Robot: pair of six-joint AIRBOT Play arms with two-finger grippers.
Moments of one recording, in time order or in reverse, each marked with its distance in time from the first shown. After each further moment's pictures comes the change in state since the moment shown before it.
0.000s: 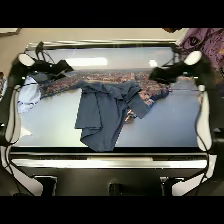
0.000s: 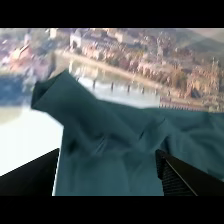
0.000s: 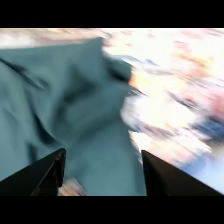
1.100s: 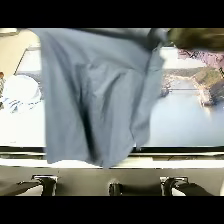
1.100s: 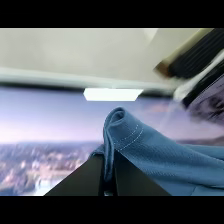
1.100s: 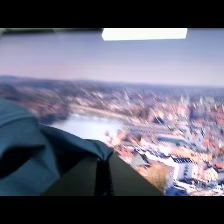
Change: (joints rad) left arm -0.079 0.553 -0.039 0.148 0.146 0.037; right arm 0.219 0.463 0.009 -0.149 -0.157 0.180
